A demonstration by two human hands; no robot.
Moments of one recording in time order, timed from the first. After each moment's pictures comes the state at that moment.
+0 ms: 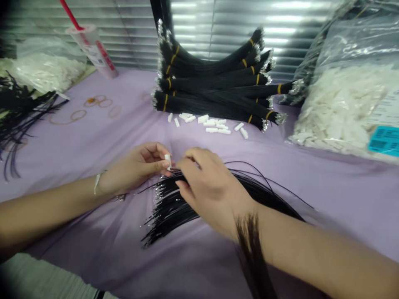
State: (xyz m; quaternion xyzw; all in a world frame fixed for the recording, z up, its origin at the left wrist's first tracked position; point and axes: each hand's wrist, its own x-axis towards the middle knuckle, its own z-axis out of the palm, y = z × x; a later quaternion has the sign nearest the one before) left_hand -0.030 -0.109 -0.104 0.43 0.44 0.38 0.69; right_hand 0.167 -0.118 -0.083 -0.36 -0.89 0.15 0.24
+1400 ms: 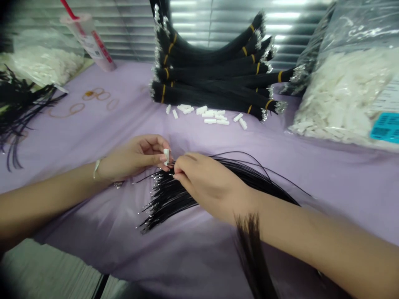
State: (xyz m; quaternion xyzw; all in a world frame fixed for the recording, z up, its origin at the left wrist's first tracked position) left_hand -0.031 -0.108 -0.100 0.47 0.42 0.32 0.71; right_hand 0.169 -0.116 -0.079 -0.35 -0.88 0.30 0.12
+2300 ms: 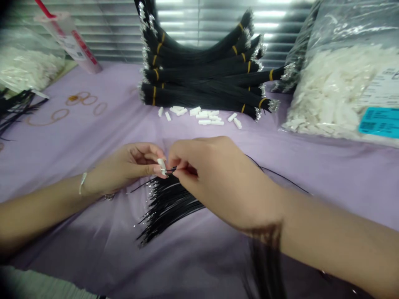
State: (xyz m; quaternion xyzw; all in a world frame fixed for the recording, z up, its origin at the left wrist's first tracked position) left_hand -0.034 -0.108 -0.099 0.47 0.42 0.30 0.72; right_hand 0.175 -0.108 -0.045 -0.41 -0.86 0.23 0.19
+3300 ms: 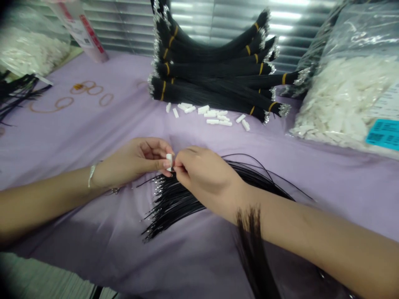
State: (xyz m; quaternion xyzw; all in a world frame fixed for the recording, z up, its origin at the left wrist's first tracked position) left_hand -0.030 -0.108 -0.099 0.45 0.43 0.31 0.72; right_hand 0.150 -0.106 -0.076 -0.41 -0.88 0.22 0.13
